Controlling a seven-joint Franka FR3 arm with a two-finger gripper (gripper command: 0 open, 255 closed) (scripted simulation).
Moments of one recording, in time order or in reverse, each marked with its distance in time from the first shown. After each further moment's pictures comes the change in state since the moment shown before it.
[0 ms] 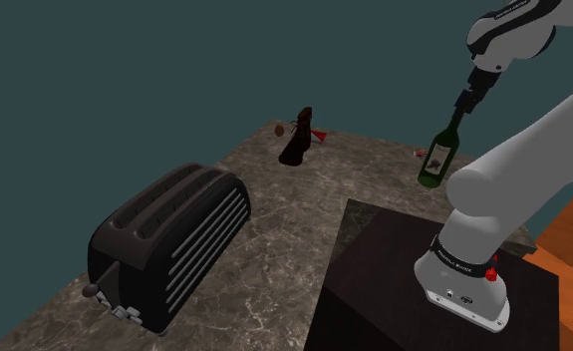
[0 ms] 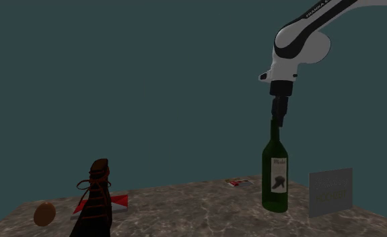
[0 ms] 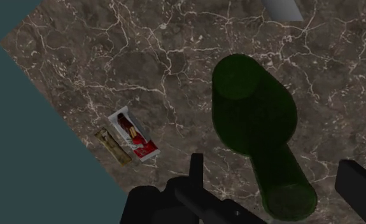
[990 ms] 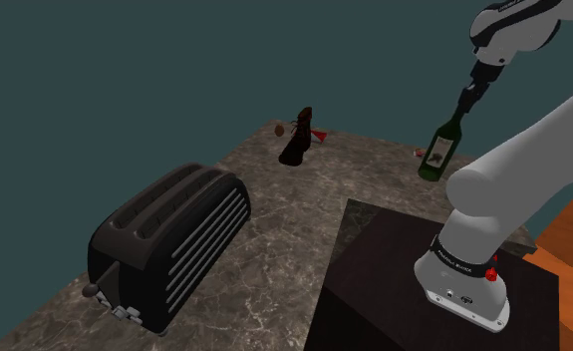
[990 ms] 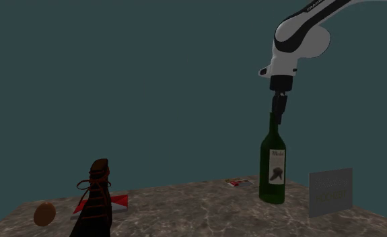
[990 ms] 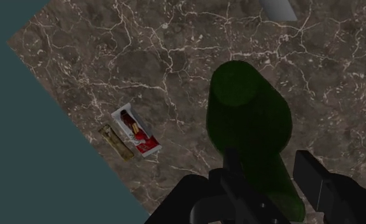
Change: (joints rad) arm -0.001 -0.013 0.014 0.037 -0.002 -0.051 0.007
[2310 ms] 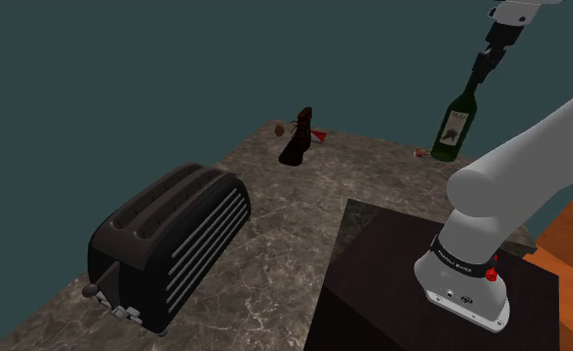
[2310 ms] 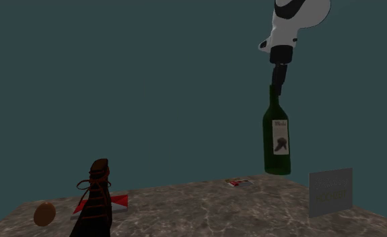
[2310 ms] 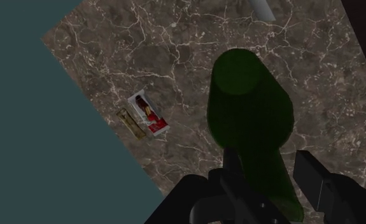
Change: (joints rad) arm 0.011 -0.016 0.048 0.249 0.016 -0.265 0.008
